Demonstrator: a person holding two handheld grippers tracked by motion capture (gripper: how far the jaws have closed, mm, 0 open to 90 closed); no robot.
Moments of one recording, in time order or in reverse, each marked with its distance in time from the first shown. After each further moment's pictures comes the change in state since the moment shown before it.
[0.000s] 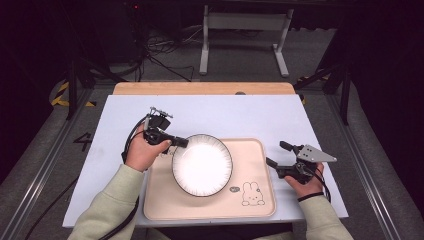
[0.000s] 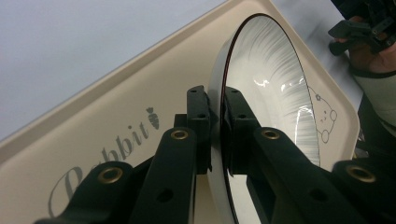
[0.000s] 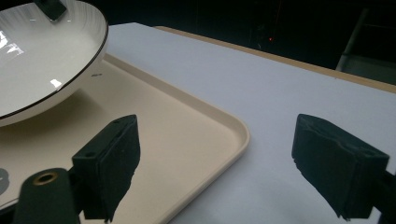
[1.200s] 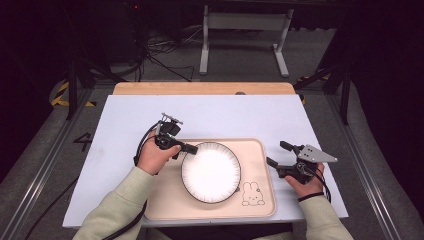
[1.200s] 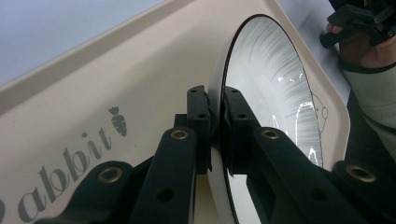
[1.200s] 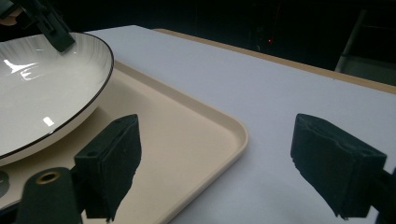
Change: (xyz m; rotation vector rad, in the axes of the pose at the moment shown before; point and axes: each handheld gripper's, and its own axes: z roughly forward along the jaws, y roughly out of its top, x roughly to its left) left arm 0.006 -0.004 0.039 0.040 -0.084 -0.046; right arm 0.000 0.000 -0.001 -0.009 -0.002 0.008
